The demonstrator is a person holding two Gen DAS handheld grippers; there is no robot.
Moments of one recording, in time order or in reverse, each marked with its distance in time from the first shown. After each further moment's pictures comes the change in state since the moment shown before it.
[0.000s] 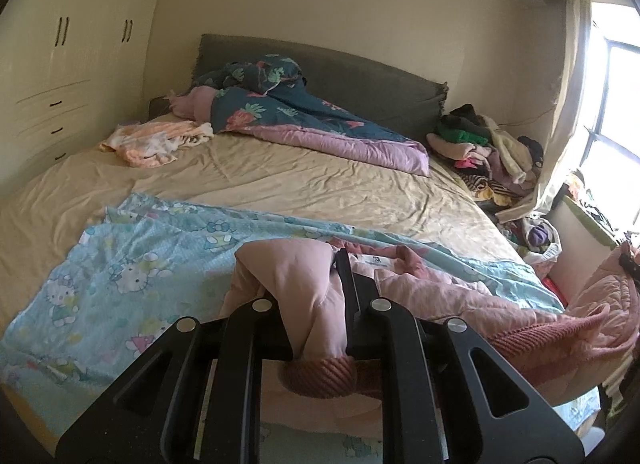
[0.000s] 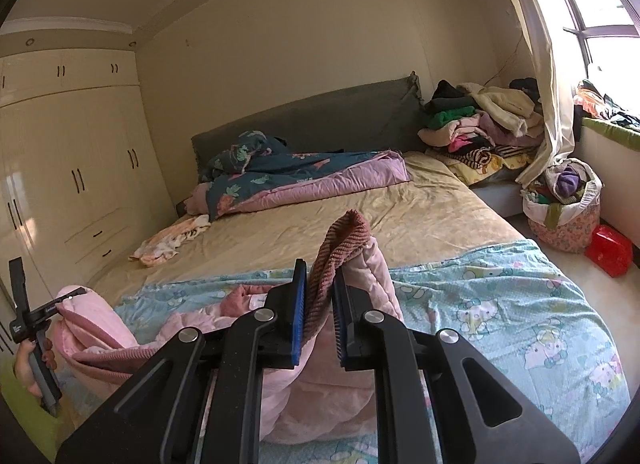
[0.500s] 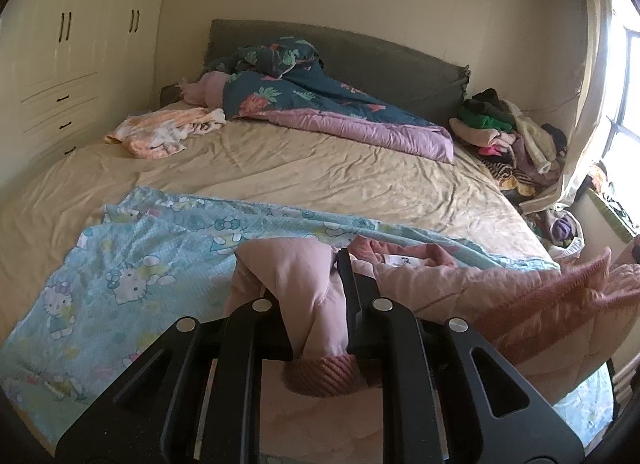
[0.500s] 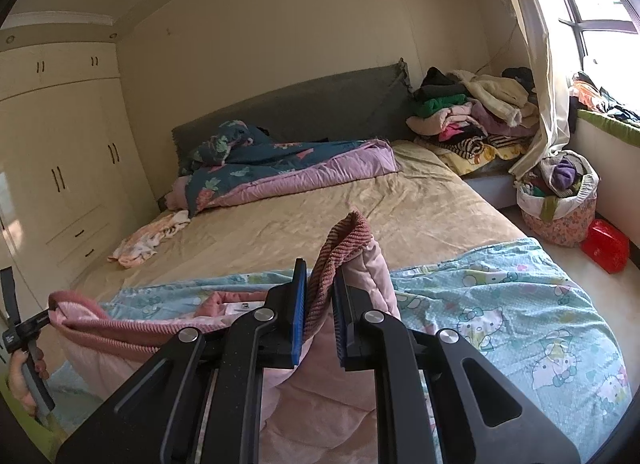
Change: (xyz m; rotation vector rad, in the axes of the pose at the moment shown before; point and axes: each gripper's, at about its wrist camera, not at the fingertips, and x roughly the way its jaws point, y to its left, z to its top) left arm 0.065 0.005 0.012 0.007 0.063 0.073; right arm 0.077 -0.015 0.012 0.018 0.050 -0.054
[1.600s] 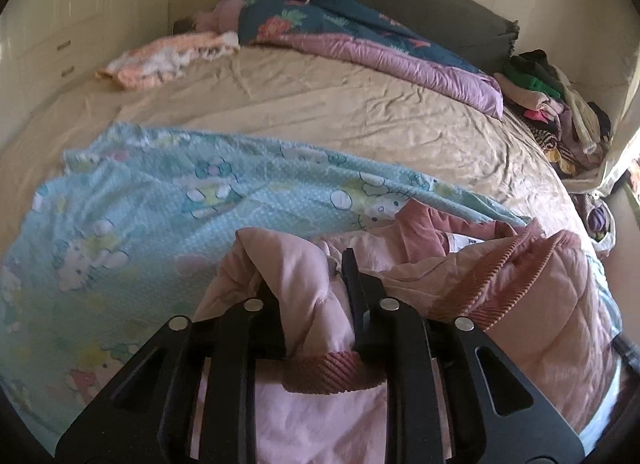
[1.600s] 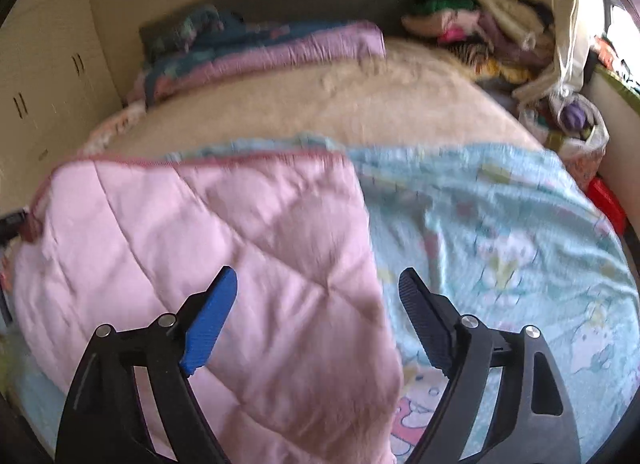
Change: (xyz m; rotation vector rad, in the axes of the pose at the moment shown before) left arm 0.171 0.018 -0.005 -0.090 0.241 0.070; right arm 0.175 -0.048 -0.109 -0.062 0.409 -0.097
